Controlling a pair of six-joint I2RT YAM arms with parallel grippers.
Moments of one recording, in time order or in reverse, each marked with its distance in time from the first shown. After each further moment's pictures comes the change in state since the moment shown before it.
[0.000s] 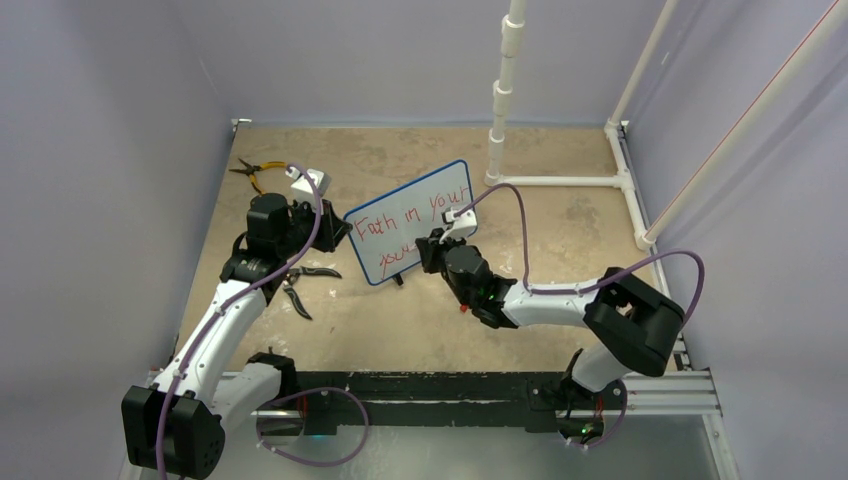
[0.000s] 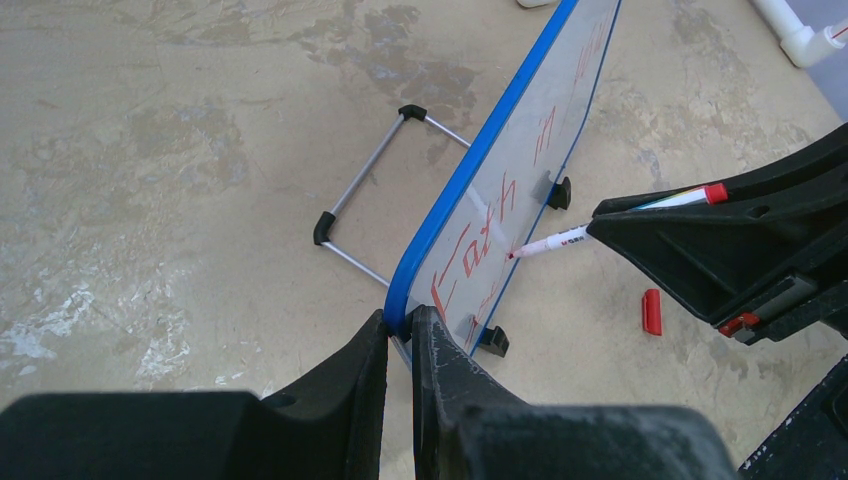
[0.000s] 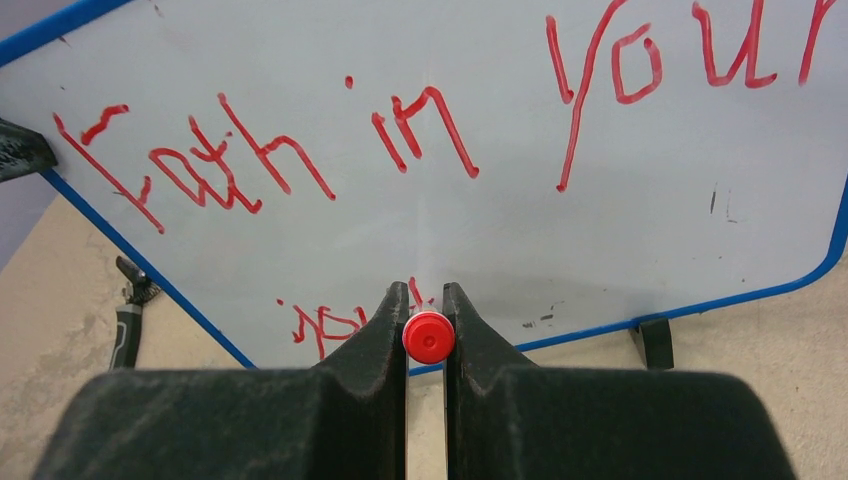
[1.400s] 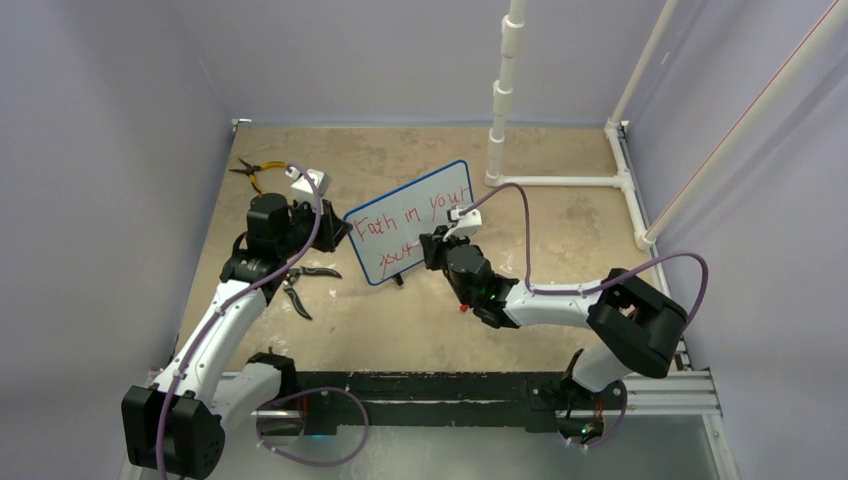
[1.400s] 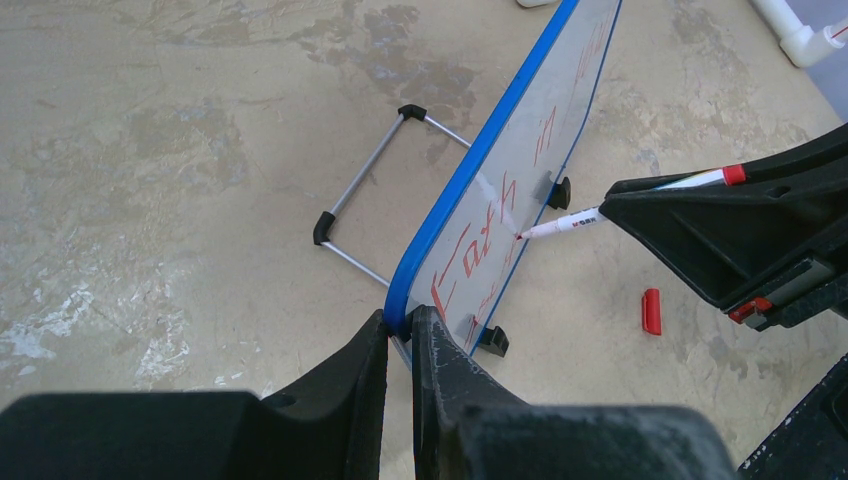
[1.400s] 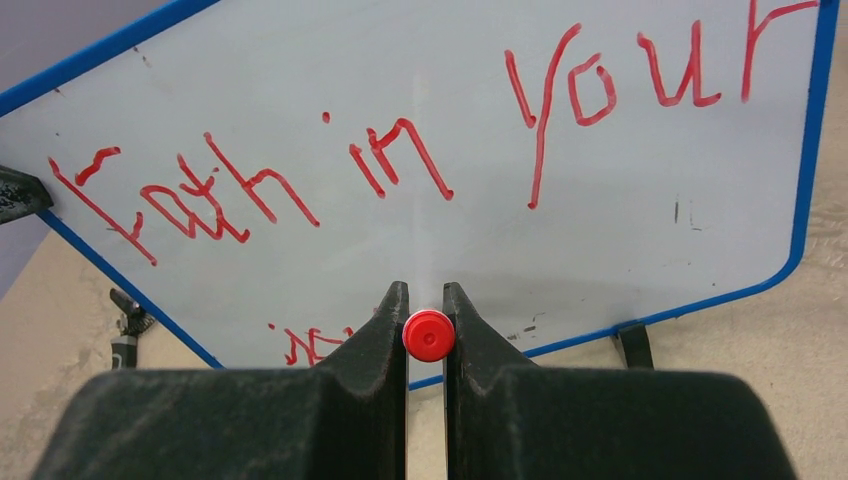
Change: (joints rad) left arm 0.000 0.000 0.000 0.000 0.001 0.000; right arm 0.000 -0.008 0.000 0.006 0.048 0.012
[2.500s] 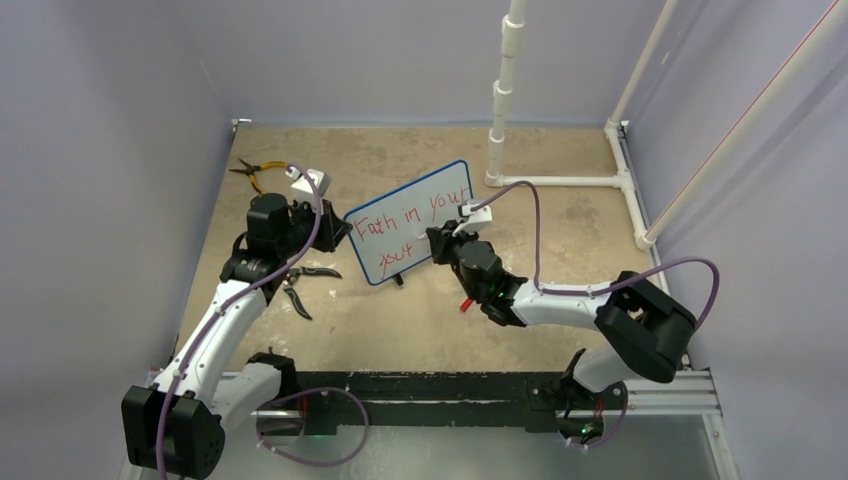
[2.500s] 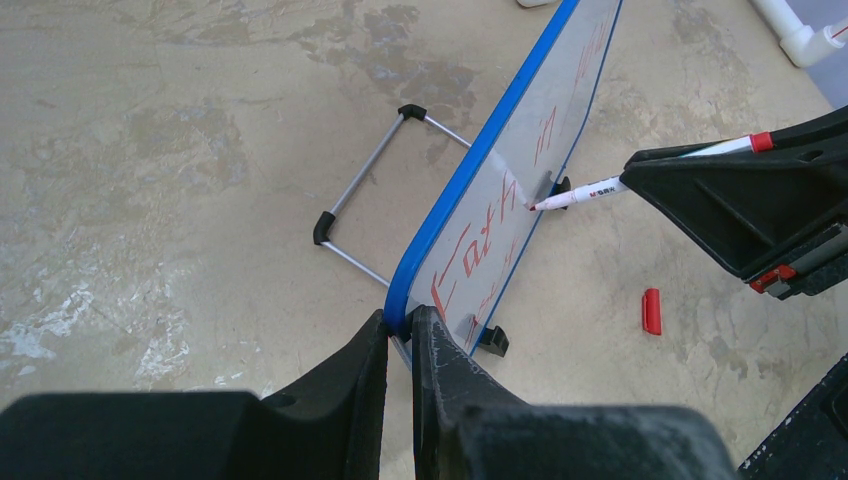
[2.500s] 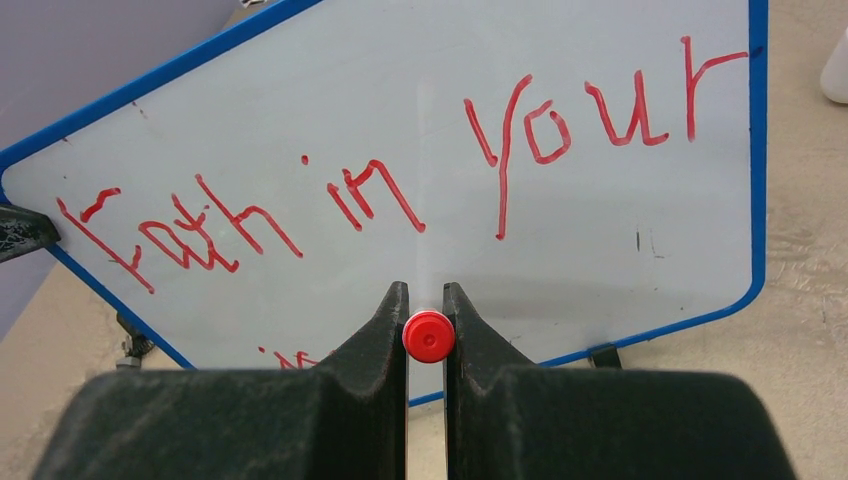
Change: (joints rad) left arm 0.000 0.000 0.000 0.000 0.000 0.000; right arm -0.048 -0.046 -0.034 0.033 -0.032 -0.013
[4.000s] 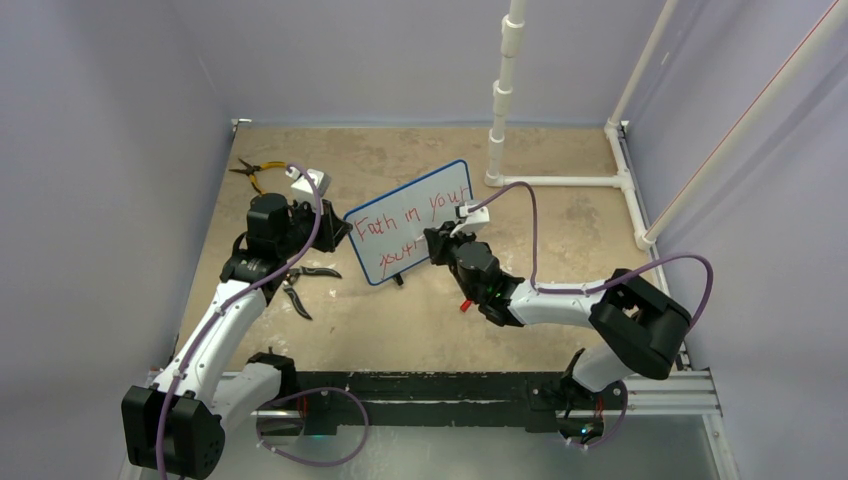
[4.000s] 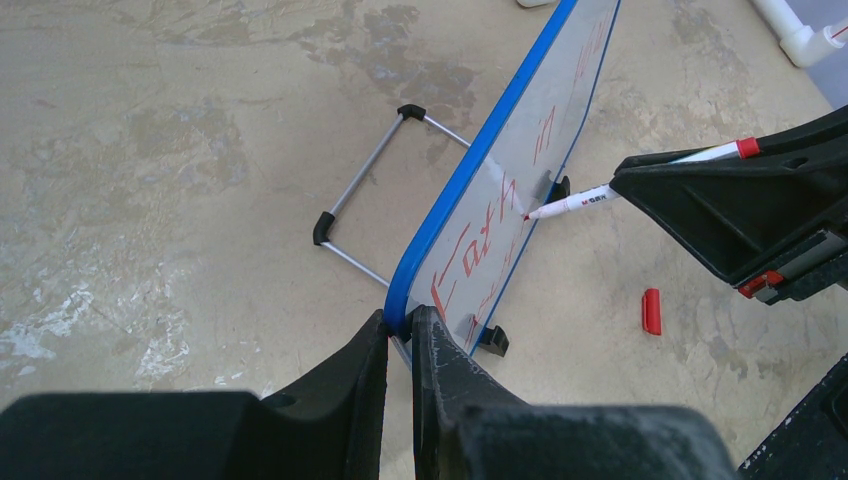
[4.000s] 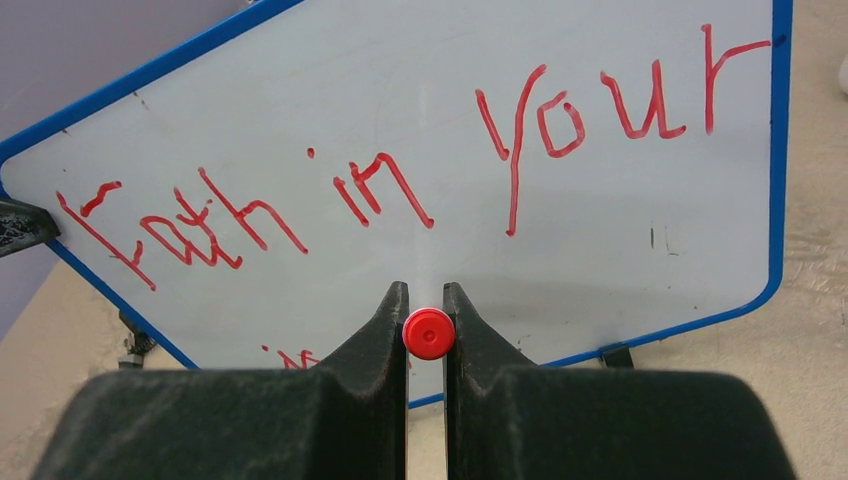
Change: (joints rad) left arm 0.000 0.000 0.000 0.000 0.000 0.000; right arm 0.002 0.027 0.004 0.029 -0.009 0.002
